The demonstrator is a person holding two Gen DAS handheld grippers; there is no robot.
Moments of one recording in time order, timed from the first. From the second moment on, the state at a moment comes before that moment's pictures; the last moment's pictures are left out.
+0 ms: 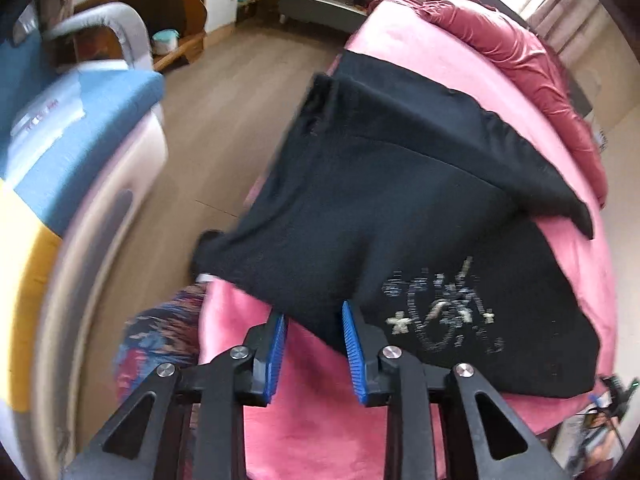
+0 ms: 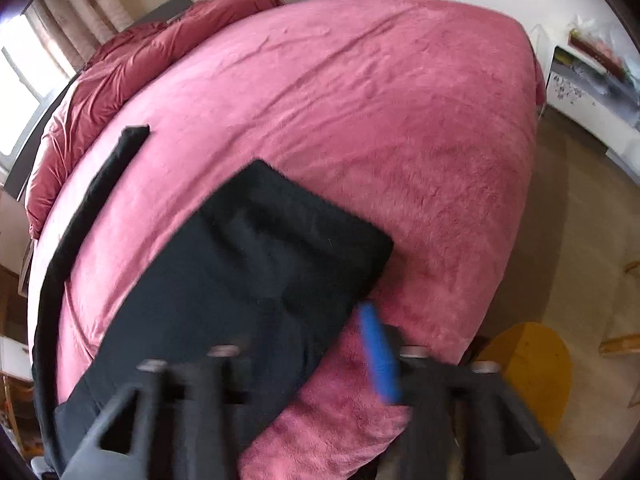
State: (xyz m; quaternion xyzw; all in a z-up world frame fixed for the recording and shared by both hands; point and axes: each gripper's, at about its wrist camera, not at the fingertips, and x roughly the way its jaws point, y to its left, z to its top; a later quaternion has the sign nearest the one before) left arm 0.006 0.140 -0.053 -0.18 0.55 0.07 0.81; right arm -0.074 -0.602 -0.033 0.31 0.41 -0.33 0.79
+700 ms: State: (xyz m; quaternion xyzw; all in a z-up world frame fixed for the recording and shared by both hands) left arm 0.115 0.120 -0.020 -0.18 0.48 0.02 0.86; right arm 0.095 -0.317 -0.031 0.16 0.49 0.03 0.85
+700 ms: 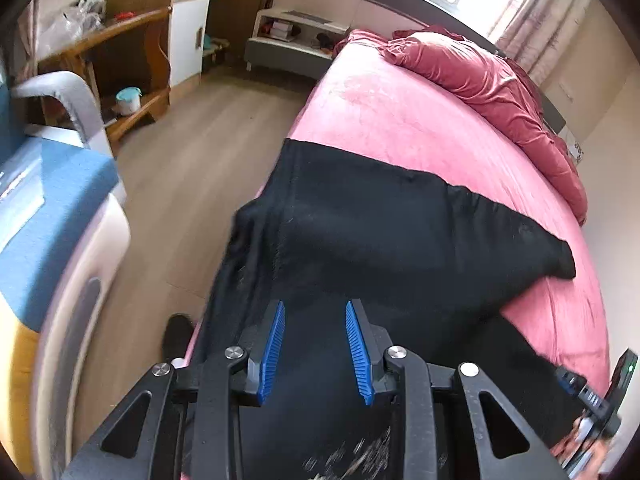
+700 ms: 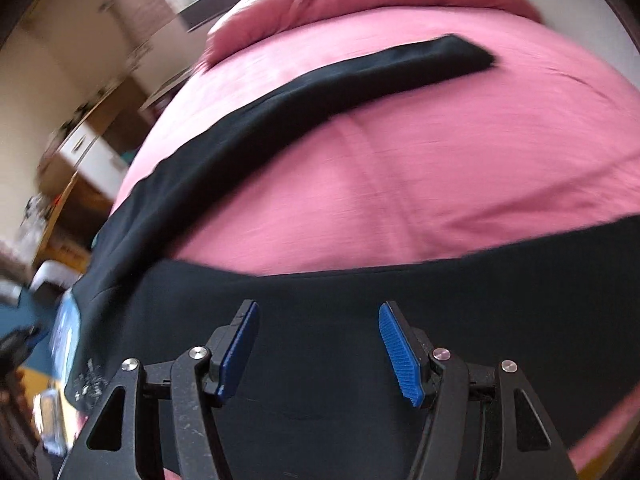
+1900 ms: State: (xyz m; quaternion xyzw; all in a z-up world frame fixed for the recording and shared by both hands) left arm 0.328 0.037 -0.065 0.02 0.52 -0.18 0.83; right arm 0.239 -0.205 -0.026 0.12 0.49 0.09 0.86
